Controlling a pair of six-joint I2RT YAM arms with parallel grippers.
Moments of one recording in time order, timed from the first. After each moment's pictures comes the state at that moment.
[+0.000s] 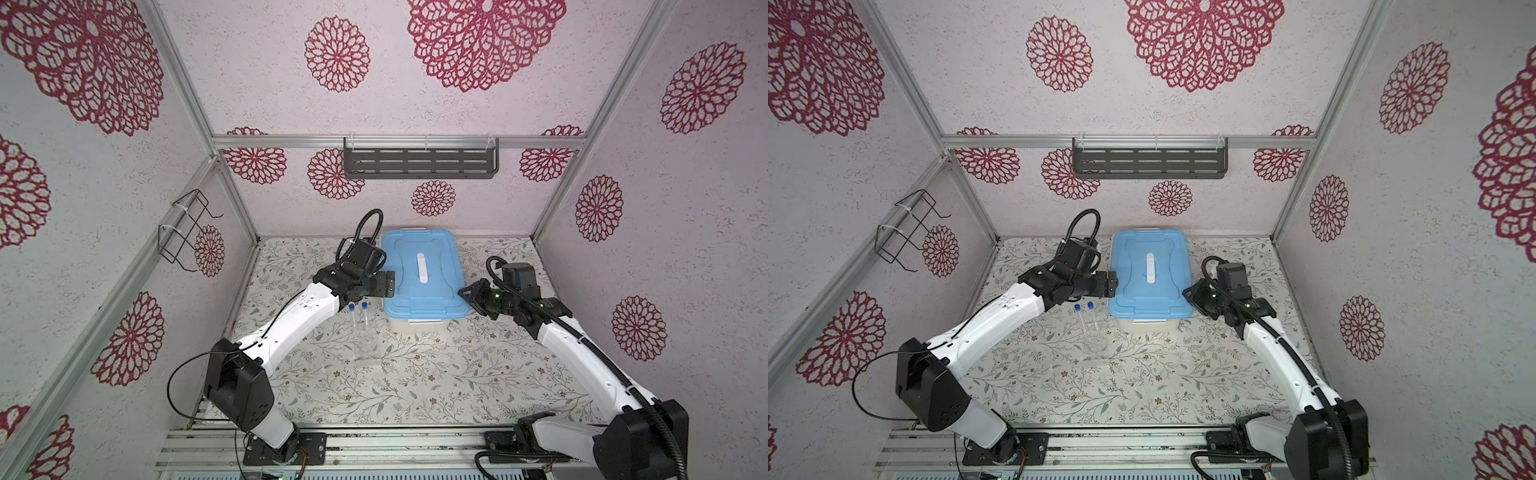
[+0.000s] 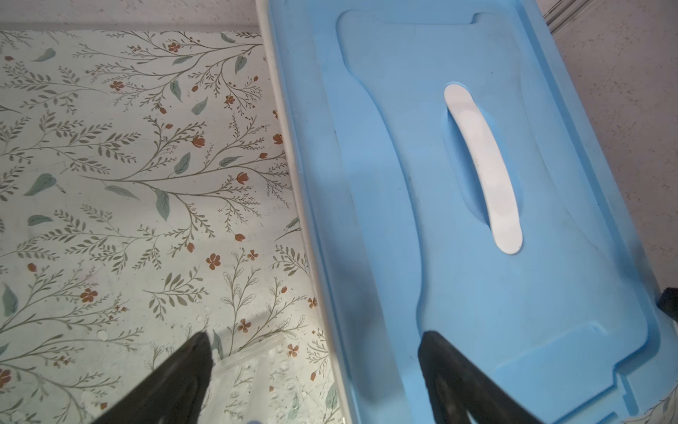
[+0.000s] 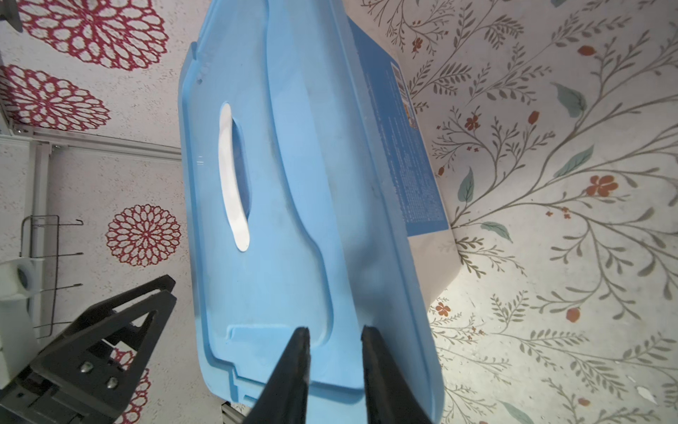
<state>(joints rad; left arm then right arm) -0.58 1.60 1.43 -0.66 -0.13 -0.41 0.28 1.21 1.00 -0.48 -0.33 0.86</state>
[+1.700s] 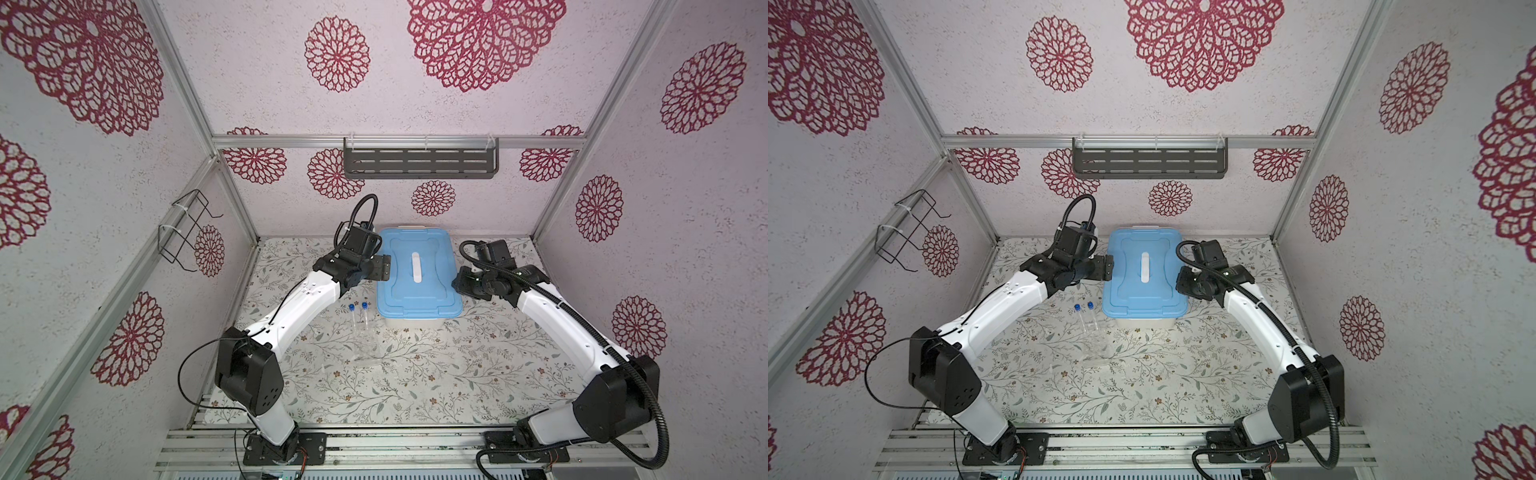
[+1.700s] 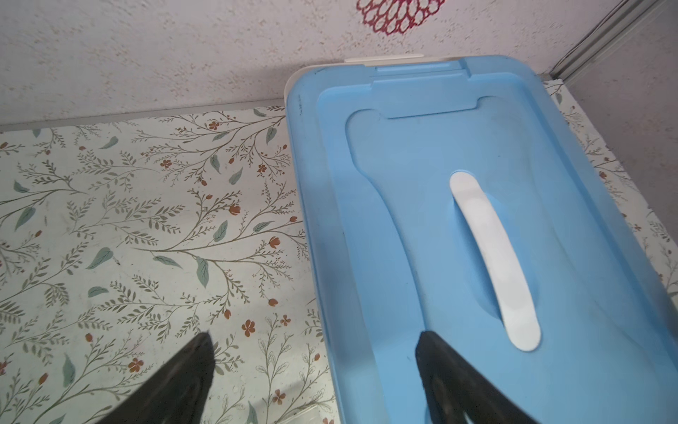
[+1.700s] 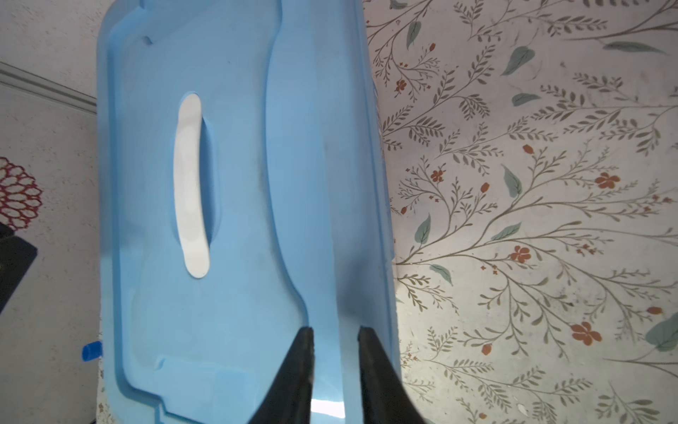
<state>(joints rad) -0.53 1.69 1.55 -0.59 -0.17 -0.30 0.39 1.45 1.33 -0.74 -0.10 0.60</state>
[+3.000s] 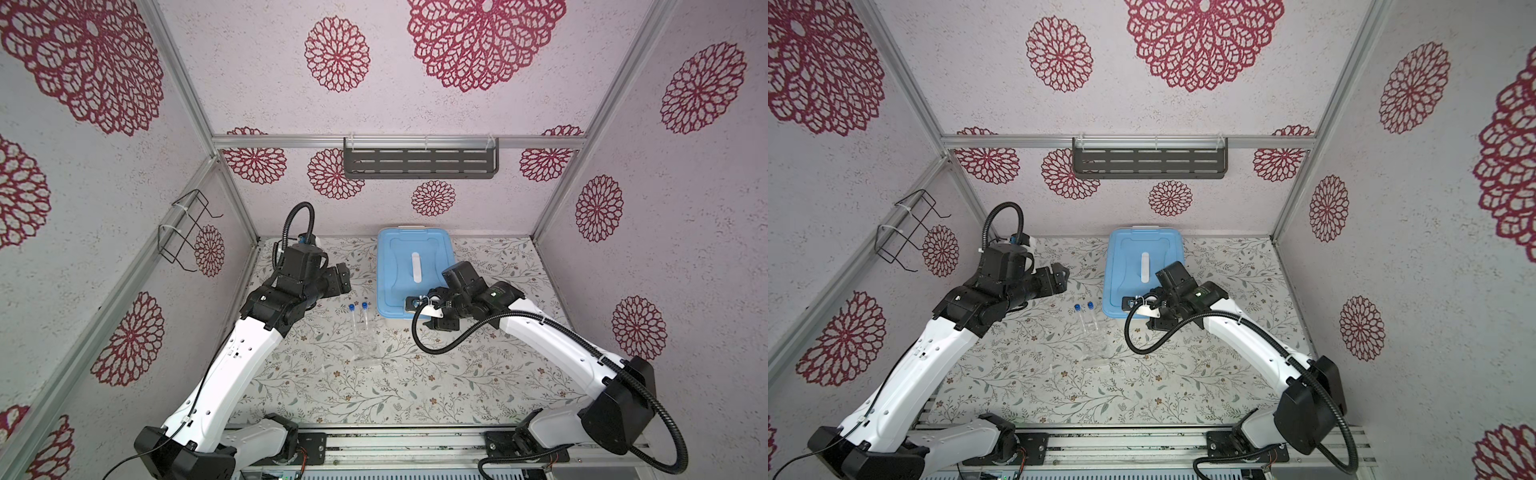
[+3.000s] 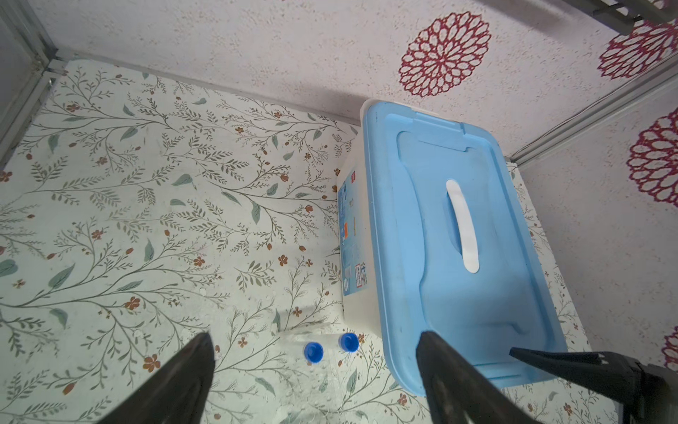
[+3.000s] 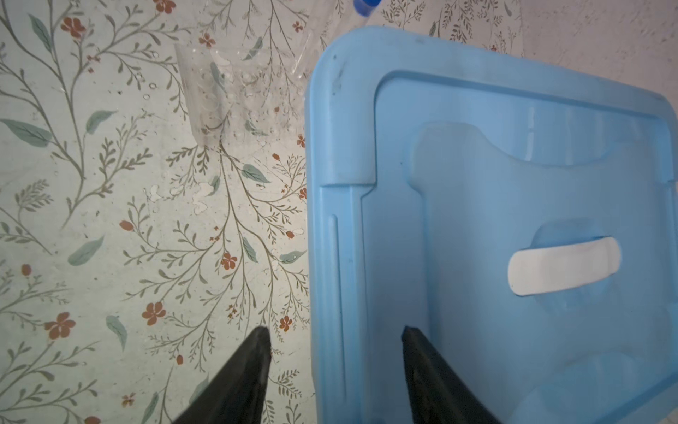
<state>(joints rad) -0.40 1.20 1.31 -0.76 -0.12 -0.49 0.66 1.42 1.25 -0.78 -0.15 -0.94</state>
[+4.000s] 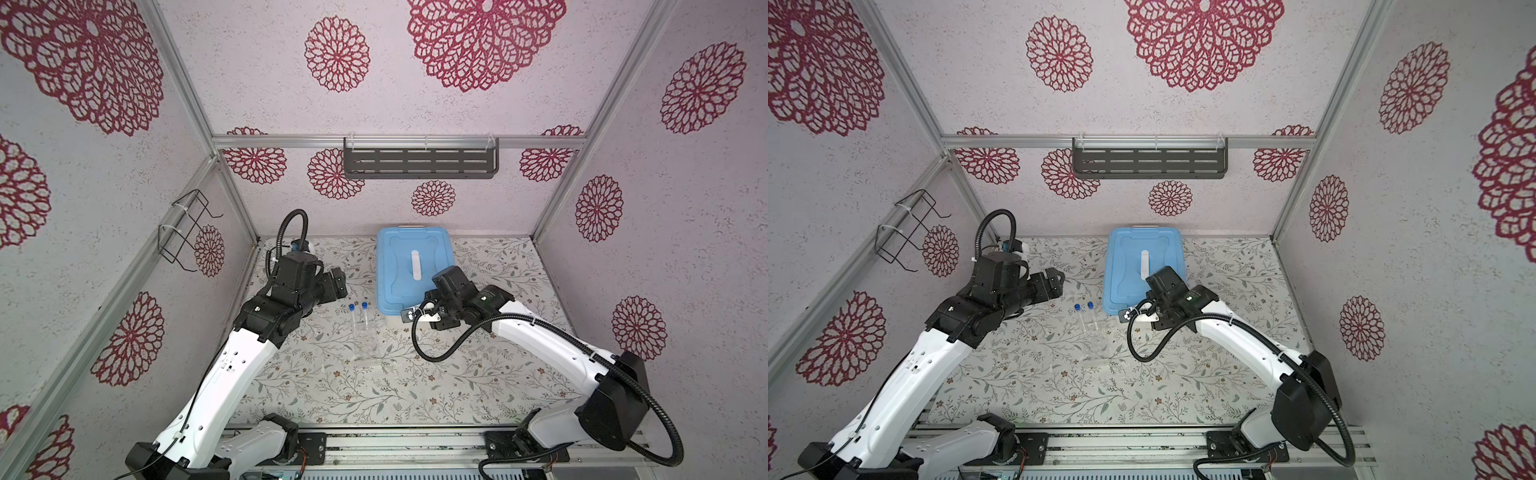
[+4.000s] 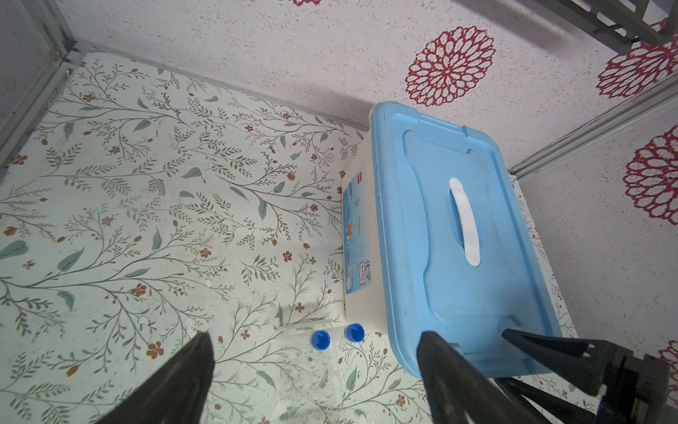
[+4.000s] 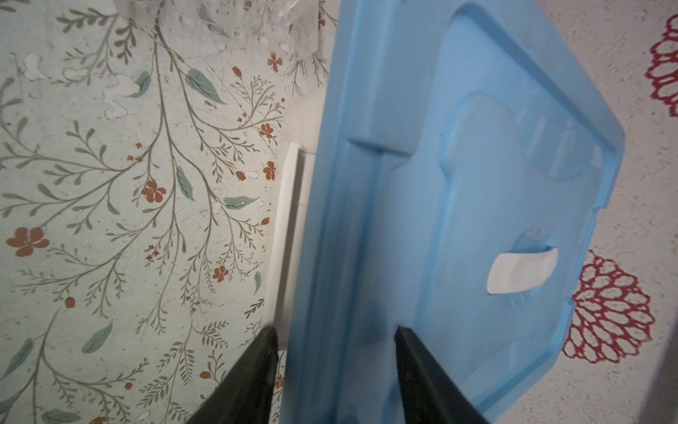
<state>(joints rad) -0.39 1.13 1.25 -0.74 -0.15 -0.52 0.73 1.45 1.24 -0.72 0.10 -1.16</state>
